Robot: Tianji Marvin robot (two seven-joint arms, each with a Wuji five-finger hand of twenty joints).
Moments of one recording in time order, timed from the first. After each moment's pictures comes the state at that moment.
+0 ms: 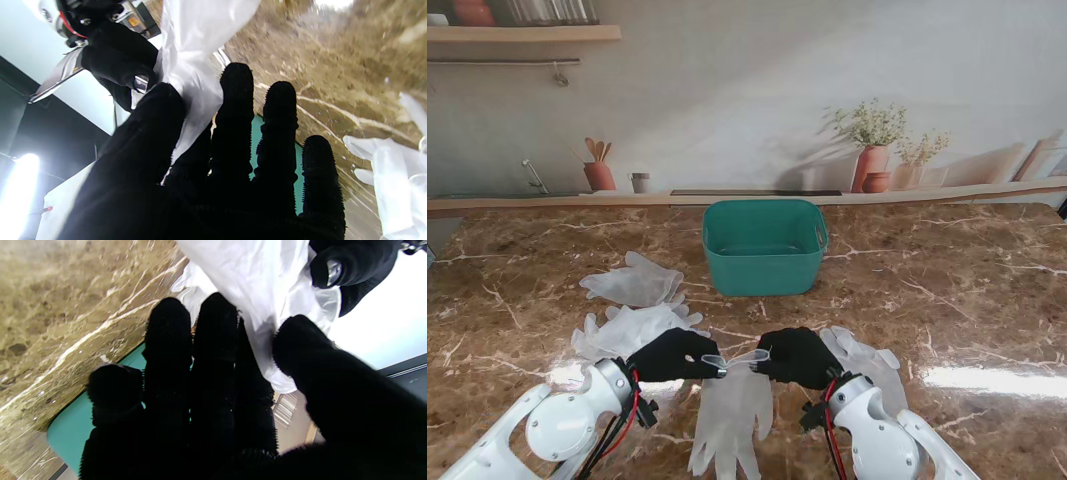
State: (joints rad) left arm 1.68 -1.06 -1.15 -1.68 0.28 -0.26 -0.21; right arm -1.75 -1.13 1.12 -1.67 -0.41 -0.21 -0.11; left_hand 0.92 -0.39 0.36 -0.14 0.94 -0.02 0.83 0.31 1.28 0.06 0.50 0.45 0.89 0.19 0.52 0.71 0.12 0.26 1.00 0.76; right_hand 0.45 -0.65 1.08 -0.30 1.01 -0.17 0.98 0.44 1.40 -0.06 0.58 0.64 1.24 0.03 0.83 0.70 0.79 0.12 1.57 0.74
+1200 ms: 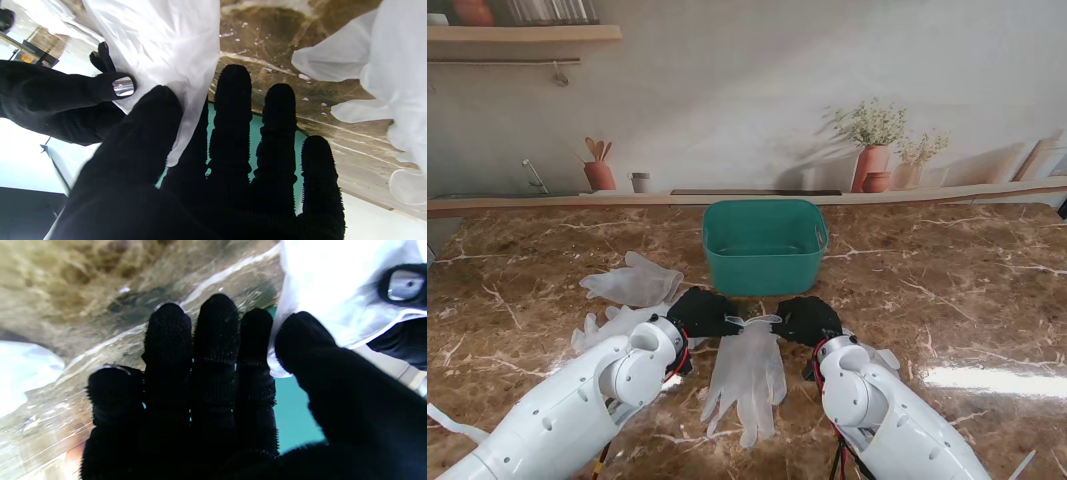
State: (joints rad) left arm 1.26 -1.14 -0.77 -1.32 0.59 -0.02 0.08; right arm -1.42 -1.18 0.94 -1.30 -0.54 0.09 -0.29; left_hand 0.86 -0.39 0.43 -0.14 0.92 -0.07 0.83 0.30 1.25 0.04 0.53 0.49 0.85 0.19 0.57 0.73 0.11 0.25 1.02 0.78; right_hand 0.45 -0.68 1.08 -0.30 1.01 -0.19 0.99 0.45 1.40 -0.06 0.62 0.66 1.24 0.03 0.90 0.71 0.80 0.11 1.58 0.74
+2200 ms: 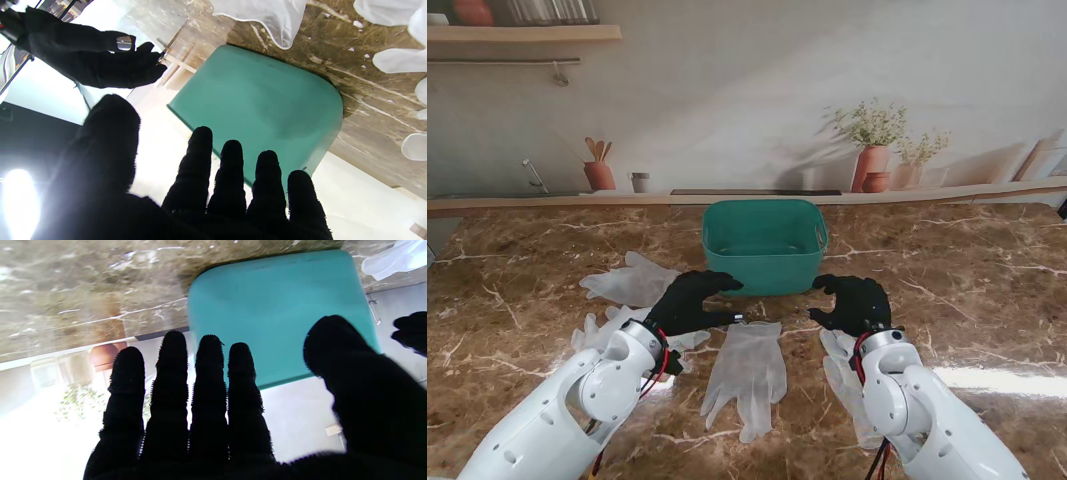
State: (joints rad) left arm 1.47 -1.14 -1.01 -1.51 0.54 -0.16 0.10; right arm -1.62 -1.12 1.20 -1.59 -0.92 0.15 -0.24; left_hand 0.66 -0.30 0.24 -0.09 0.57 0.04 0.21 0.18 0.46 0.04 0.25 0.22 0.28 0.07 0.19 0.37 -0.03 0.02 0.40 0.37; right_hand 0.34 -0.63 0.94 -0.14 0.68 -0.06 0.36 0.53 0.86 -0.06 0.35 0.45 0.81 0.00 0.42 0.50 0.41 0.09 1.05 0.65
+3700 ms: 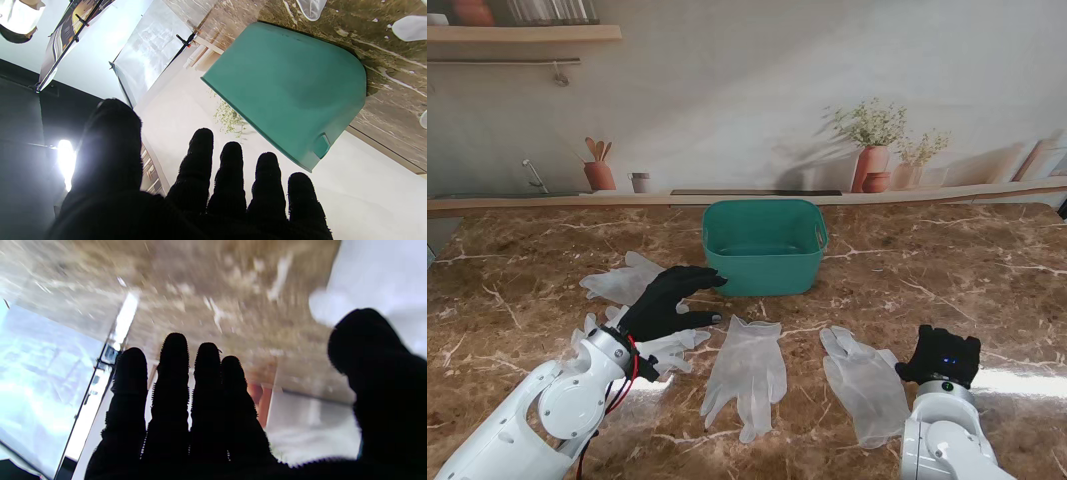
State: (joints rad) left arm 1.60 -1.12 -1.18 -1.61 0.49 -0.35 0.07; right arm -1.89 -1.08 1.32 -1.75 -1.34 0.71 0.05; left_hand 0.76 -0.21 0.03 -0.06 0.56 0.06 0.18 0.17 0.46 0.04 0.21 0.21 0.28 0.07 0.16 0.35 -0.03 0.02 0.34 0.40; right_hand 0.27 -0.70 0.89 -0.14 0.56 0.05 0.30 0.51 0.72 -0.04 0.47 0.57 0.76 0.00 0.53 0.58 0.40 0.06 1.04 0.67
